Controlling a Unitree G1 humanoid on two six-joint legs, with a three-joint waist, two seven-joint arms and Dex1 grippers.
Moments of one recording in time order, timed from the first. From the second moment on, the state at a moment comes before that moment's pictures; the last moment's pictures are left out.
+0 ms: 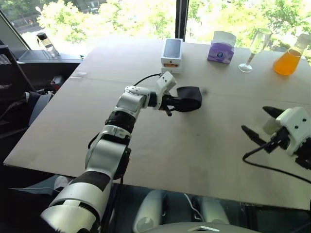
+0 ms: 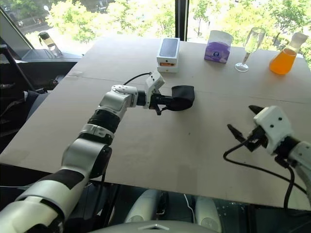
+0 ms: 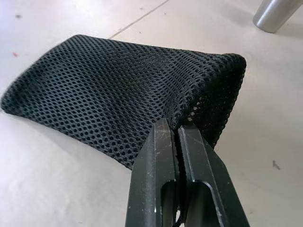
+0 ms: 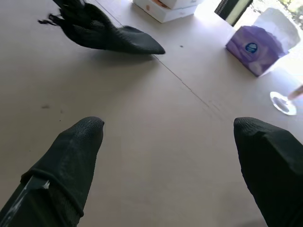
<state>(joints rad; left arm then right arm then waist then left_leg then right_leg) -1.06 0.27 -0.15 0.81 -0.07 0.44 -1.11 0.10 -0.87 -0.41 -0.66 0.42 0.60 0.58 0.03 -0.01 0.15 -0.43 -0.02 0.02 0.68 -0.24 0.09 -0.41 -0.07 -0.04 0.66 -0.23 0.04</state>
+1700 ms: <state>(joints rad) -1.01 0.15 -0.13 0.50 -0.22 0.90 -0.87 -0.17 -0.31 -0.55 -0.73 1.14 1.20 0.25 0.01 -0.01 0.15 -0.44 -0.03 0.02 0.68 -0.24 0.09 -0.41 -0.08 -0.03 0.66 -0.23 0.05</state>
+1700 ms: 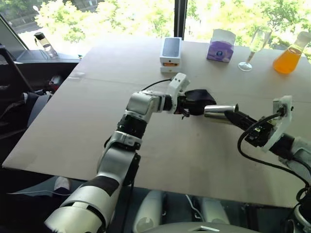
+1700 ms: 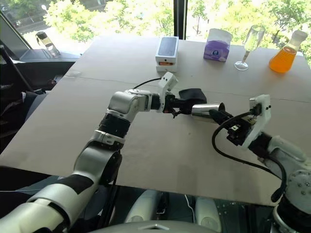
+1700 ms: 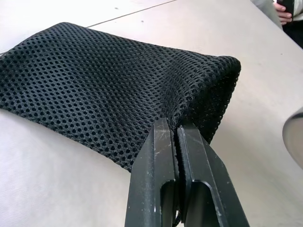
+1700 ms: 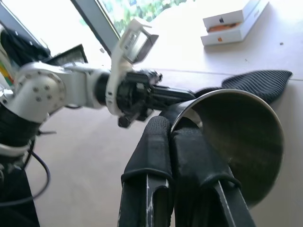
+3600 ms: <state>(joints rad) -0.90 0.30 -0.04 0.07 -0.62 1.23 -0.91 -0.25 -0.19 0.08 -0.33 0.50 0.45 0.44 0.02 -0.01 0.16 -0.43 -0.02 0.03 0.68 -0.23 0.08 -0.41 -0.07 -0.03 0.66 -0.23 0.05</state>
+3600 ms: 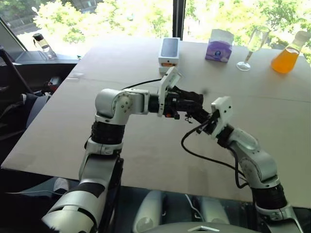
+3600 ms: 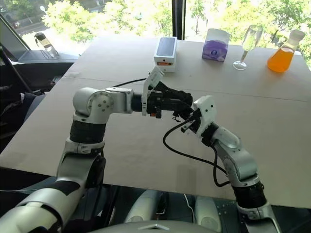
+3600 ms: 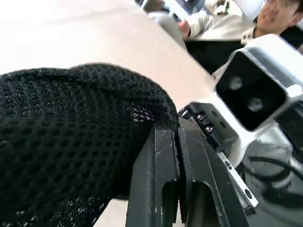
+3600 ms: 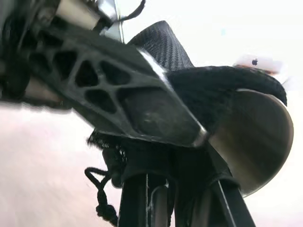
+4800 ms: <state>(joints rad) -0.93 0.32 -0.05 0.18 -0.61 1.24 -0.95 -0.37 -0.23 0.19 -0.07 0.18 0.14 0.53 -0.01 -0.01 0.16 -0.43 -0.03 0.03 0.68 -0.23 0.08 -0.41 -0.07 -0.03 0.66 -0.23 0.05</state>
